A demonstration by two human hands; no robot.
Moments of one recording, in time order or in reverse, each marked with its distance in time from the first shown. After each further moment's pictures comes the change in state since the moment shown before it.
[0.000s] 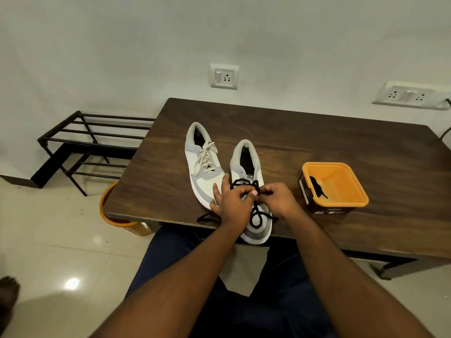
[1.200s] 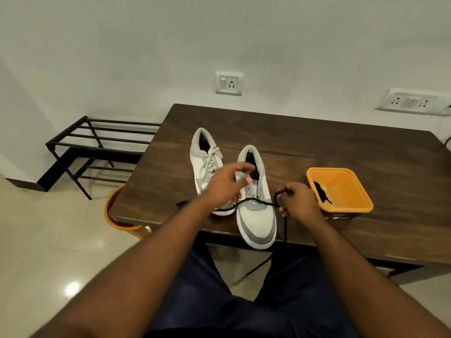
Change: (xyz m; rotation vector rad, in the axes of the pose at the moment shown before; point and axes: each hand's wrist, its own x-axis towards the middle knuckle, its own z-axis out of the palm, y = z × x) left_hand 0.047 0.017 -0.074 -0.206 -0.362 0.320; right_hand -0.009 0.001 -0.029 -0.051 0.169 -0.024
